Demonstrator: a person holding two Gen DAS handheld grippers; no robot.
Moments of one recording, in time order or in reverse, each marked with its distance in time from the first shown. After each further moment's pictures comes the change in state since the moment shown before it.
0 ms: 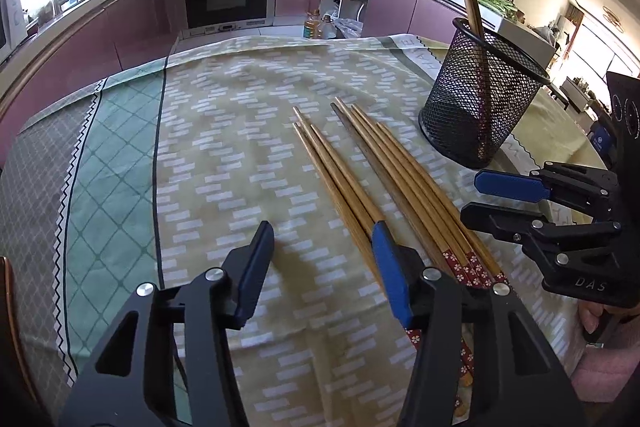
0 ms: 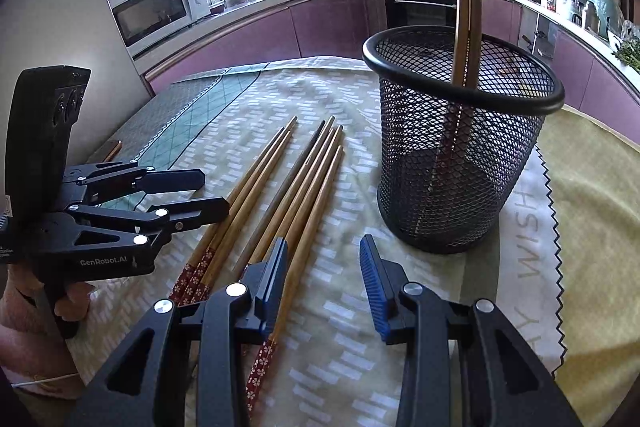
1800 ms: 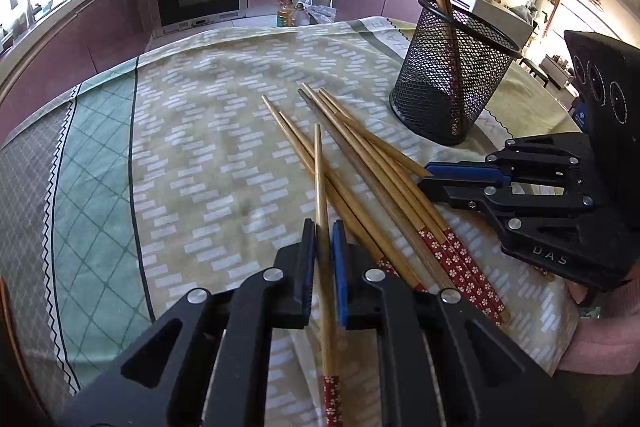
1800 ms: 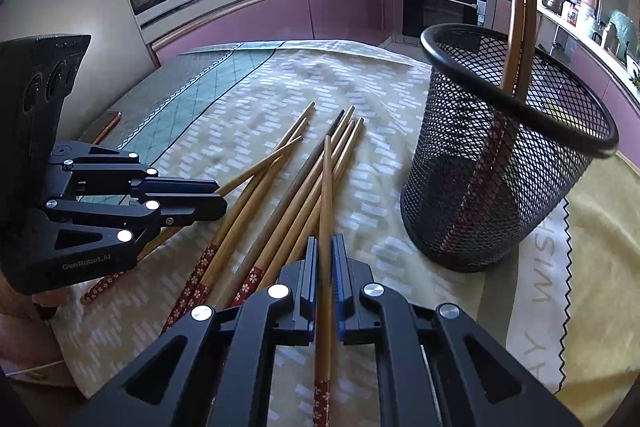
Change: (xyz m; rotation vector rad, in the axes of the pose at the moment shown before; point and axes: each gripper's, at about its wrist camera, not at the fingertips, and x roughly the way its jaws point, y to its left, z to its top) left arm 0.003 -0.009 -0.004 0.066 0.048 -0.073; right arm 0.020 0.018 0.013 -0.091 0.069 -0.014
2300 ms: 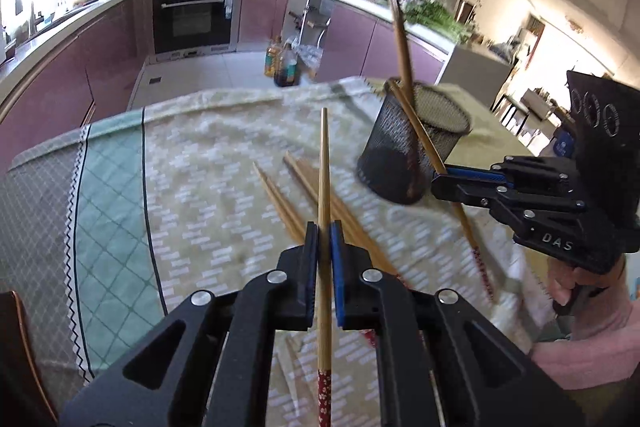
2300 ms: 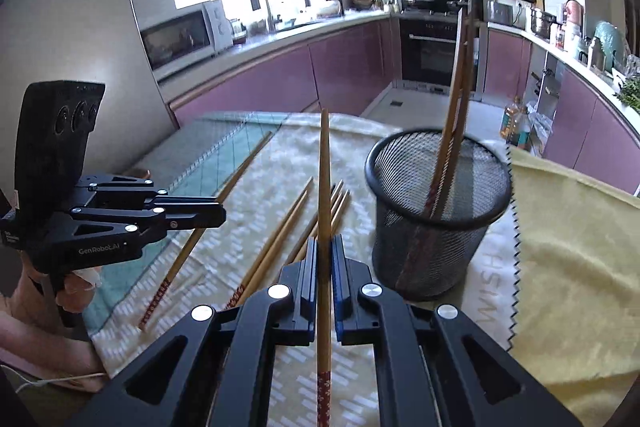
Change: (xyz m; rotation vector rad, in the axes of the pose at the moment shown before) left arm -0.059 -0.002 0.023 -0.026 -0.166 -0.085; right arm -0.075 -0.020 0.009 0.035 -0.206 0.045
